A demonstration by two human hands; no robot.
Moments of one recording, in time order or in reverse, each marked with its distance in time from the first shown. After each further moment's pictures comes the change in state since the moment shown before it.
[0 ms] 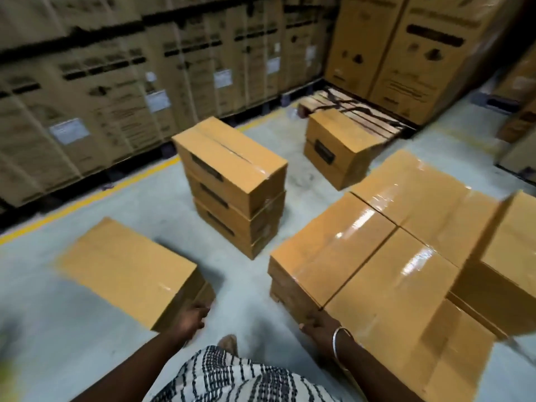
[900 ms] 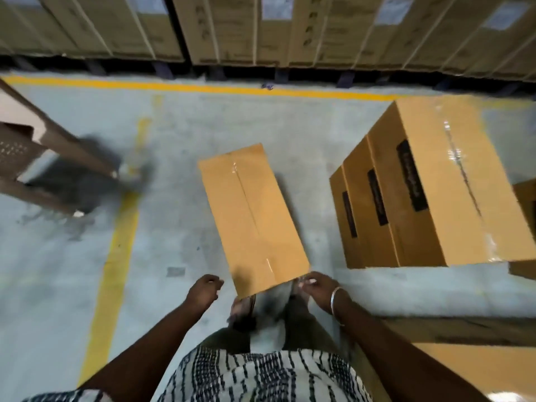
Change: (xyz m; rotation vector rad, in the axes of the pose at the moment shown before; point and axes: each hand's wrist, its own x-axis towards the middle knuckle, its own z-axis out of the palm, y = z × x) left_hand 0.158 -0.095 -0.253 -0.493 0.339 -0.446; right_hand 0.291 -0.317 0.245 -0.571 -0.523 -0.111
